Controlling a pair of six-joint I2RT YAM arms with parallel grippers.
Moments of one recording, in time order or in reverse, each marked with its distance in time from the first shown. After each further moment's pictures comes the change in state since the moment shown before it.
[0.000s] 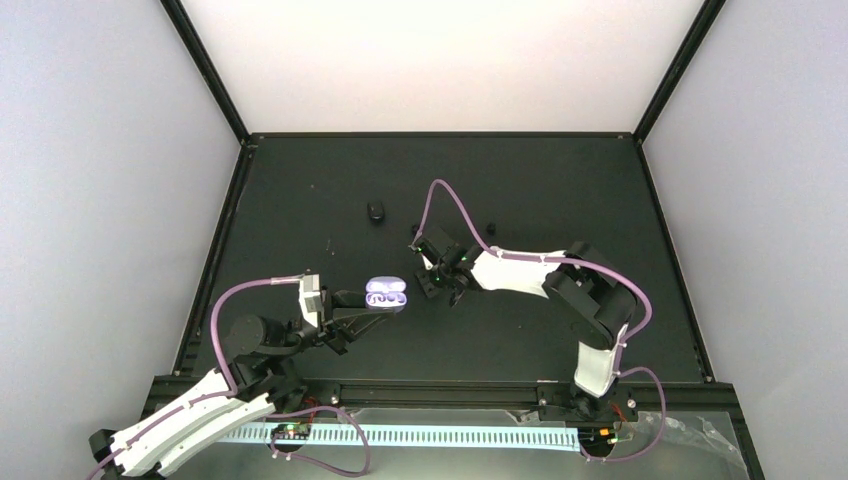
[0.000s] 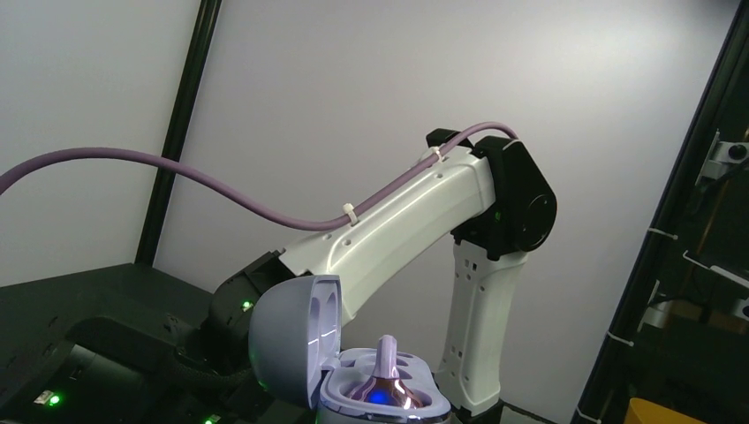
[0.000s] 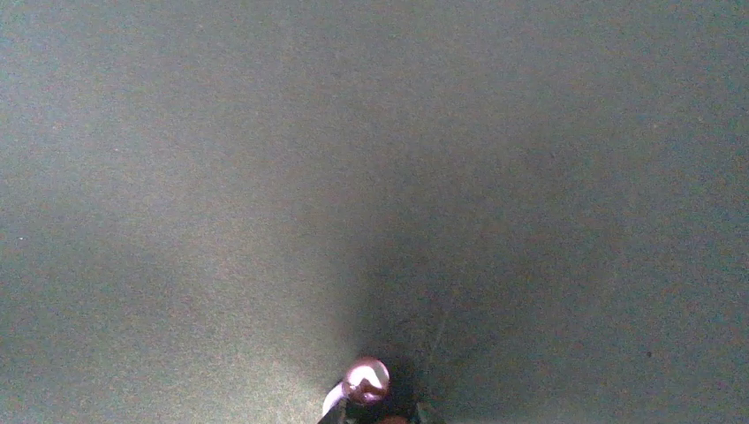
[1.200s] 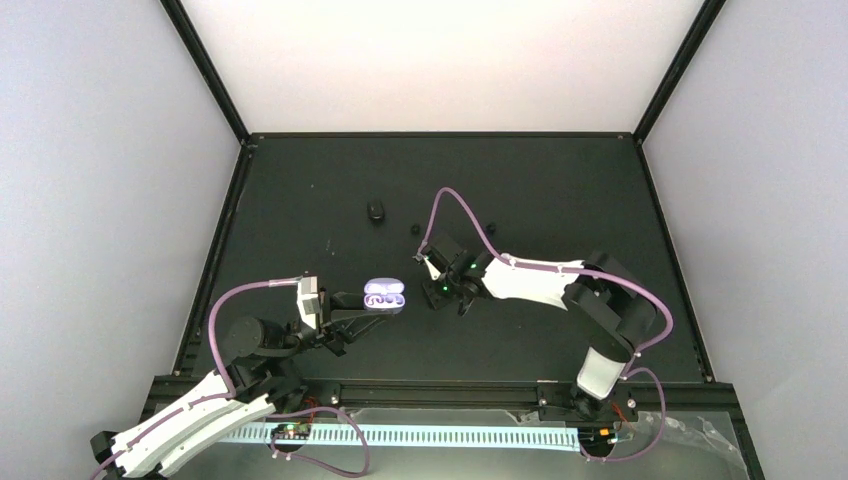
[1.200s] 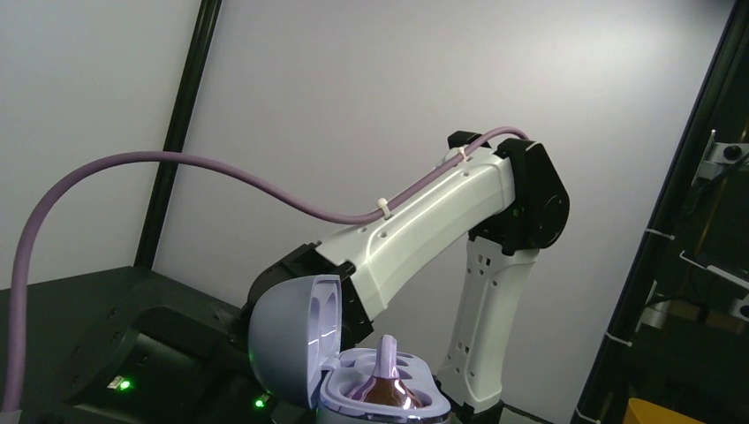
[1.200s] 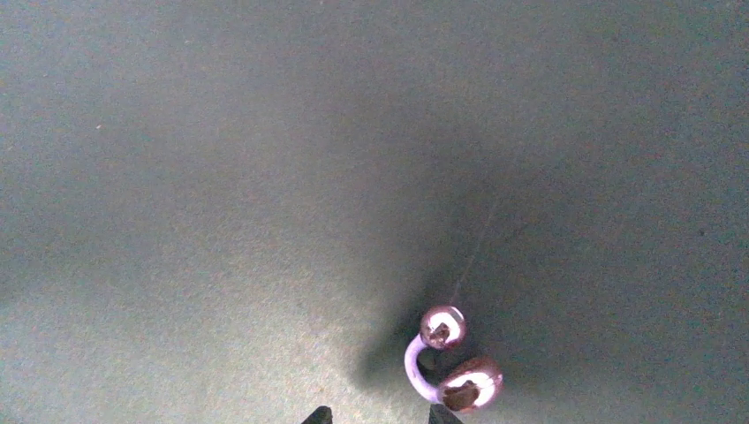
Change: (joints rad) left arm 0.000 -0.031 -0.013 -0.008 0.000 0.000; right arm 0.023 -0.122 -0.095 -0.046 -0.078 0.008
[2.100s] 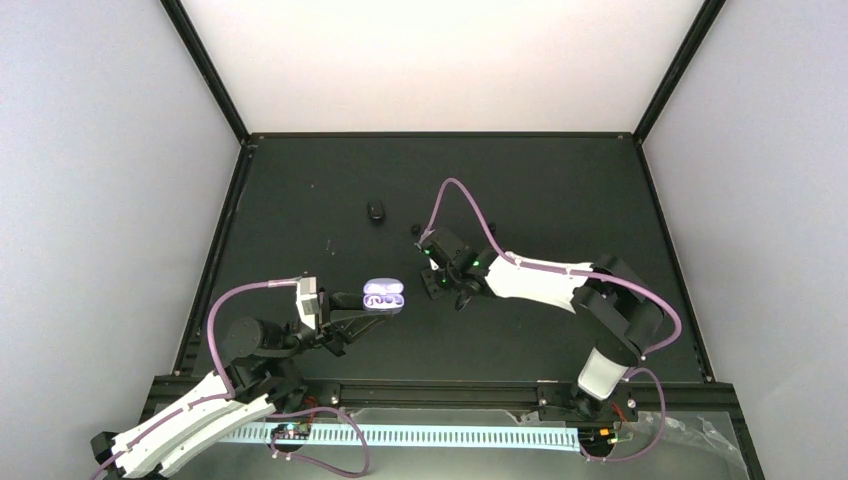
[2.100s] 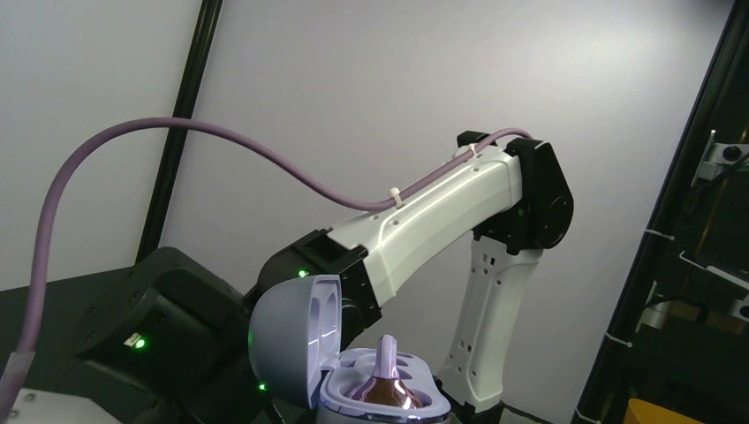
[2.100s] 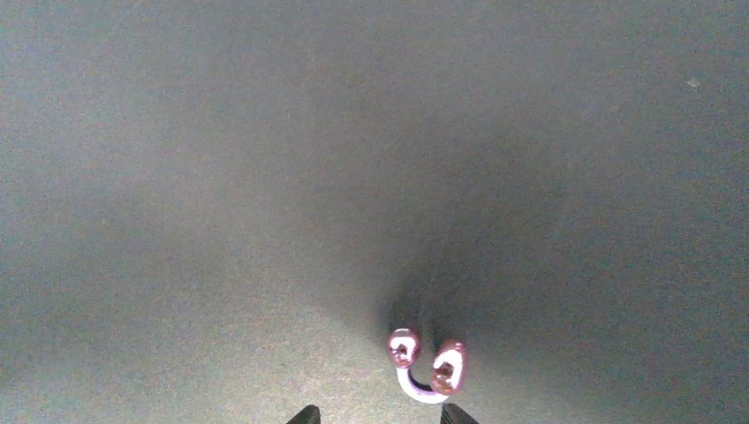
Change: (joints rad) left arm 0.000 -0.008 0.000 -0.007 -0.001 0.001; right arm 0.000 -0.011 0.029 0.026 0.107 0.036
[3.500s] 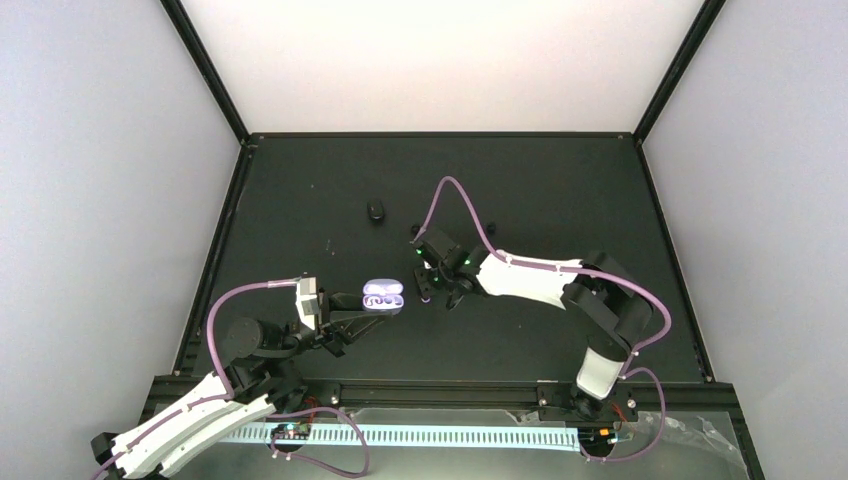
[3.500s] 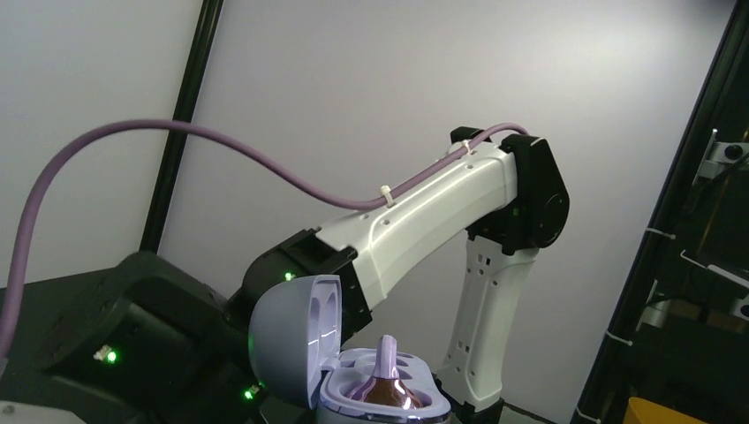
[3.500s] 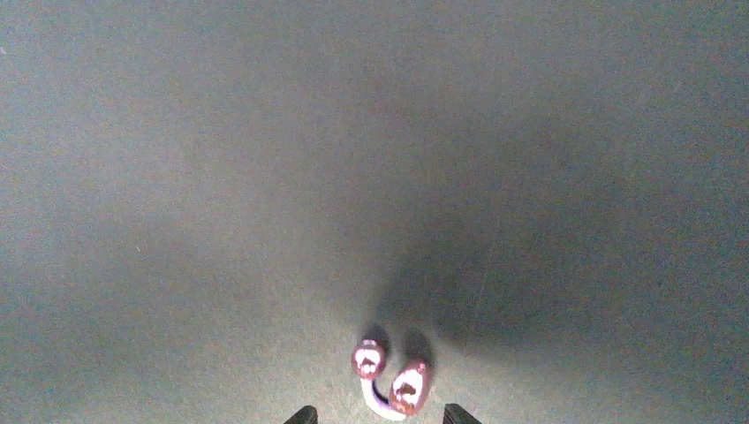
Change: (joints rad) left arm 0.000 -0.011 0.000 -0.016 -0.002 0.000; right arm 0.019 0.045 0.035 0.003 -0.018 0.129
